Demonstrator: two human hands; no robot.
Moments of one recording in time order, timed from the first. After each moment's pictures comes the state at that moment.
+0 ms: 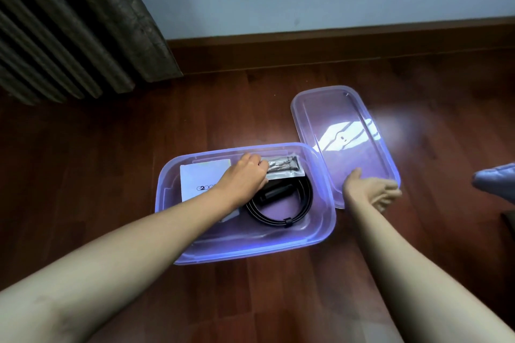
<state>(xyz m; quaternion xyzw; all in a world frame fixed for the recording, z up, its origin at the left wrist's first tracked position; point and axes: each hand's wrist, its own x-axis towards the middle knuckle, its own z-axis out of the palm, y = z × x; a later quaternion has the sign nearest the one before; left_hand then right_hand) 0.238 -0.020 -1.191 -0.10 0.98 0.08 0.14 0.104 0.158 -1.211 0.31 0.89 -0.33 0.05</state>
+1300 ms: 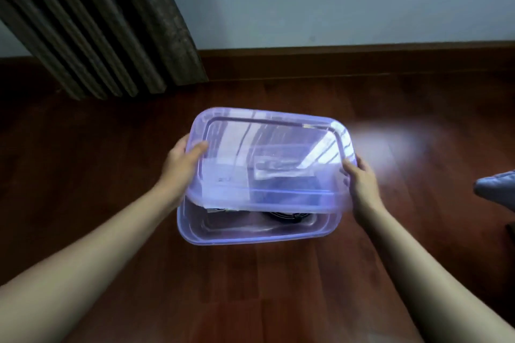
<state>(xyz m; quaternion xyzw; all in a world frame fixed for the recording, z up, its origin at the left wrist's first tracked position) 0.336 -0.079 -1.147 -0.44 0.60 0.64 -0.21 0.137 0.161 -1.161 0.01 0.74 -0.63 0.25</state>
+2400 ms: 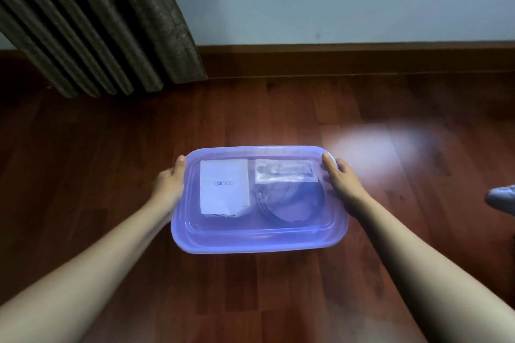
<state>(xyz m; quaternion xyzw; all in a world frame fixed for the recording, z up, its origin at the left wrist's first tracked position) 0.354 -0.095 -1.195 -0.60 0.62 0.49 -0.10 0.110 0.133 -1.212 -0.07 0.84 -0.43 0.32</state>
